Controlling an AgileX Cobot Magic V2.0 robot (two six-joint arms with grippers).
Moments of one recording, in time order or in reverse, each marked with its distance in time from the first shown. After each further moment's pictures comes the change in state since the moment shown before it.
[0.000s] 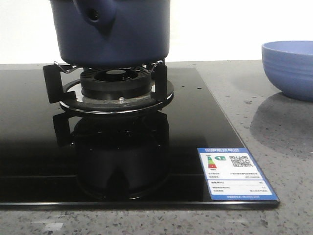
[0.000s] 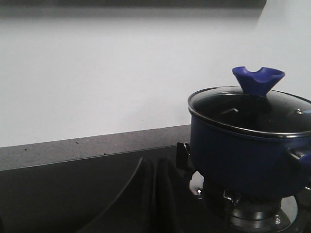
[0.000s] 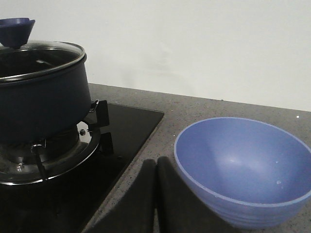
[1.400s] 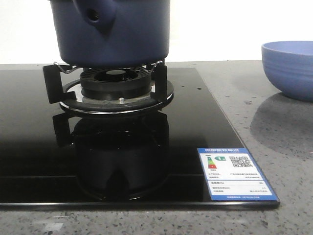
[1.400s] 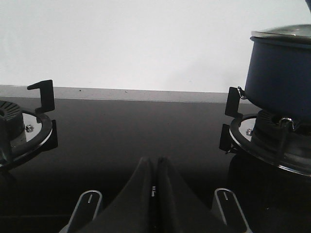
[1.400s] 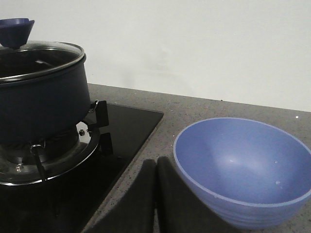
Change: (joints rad) left arm 0.000 -0.427 0.382 1.400 -0.126 -1.448; right arm 0.000 -0.002 0.002 0.002 -0.002 0.000
